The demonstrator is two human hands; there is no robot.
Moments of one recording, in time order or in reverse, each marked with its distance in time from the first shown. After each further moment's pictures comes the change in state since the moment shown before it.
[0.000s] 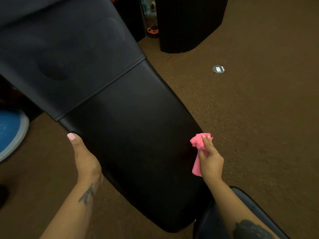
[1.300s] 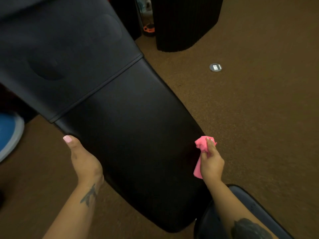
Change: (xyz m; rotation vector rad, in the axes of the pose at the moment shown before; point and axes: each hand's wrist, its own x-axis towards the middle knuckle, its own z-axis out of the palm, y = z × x) left_hand 0.013 -0.003 0.006 0.112 -0.056 0.142; right_hand 0.001 0.015 0.006 -0.020 0.070 0.102
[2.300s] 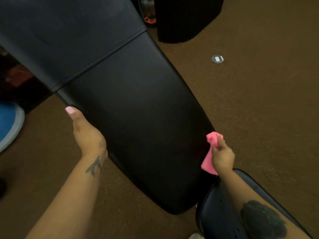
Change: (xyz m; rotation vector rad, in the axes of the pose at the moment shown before) left_hand -0.019 0.008 0.007 -0.182 0.063 0.018; right_hand 0.003 0.042 -0.021 -0.075 -0.042 0.104
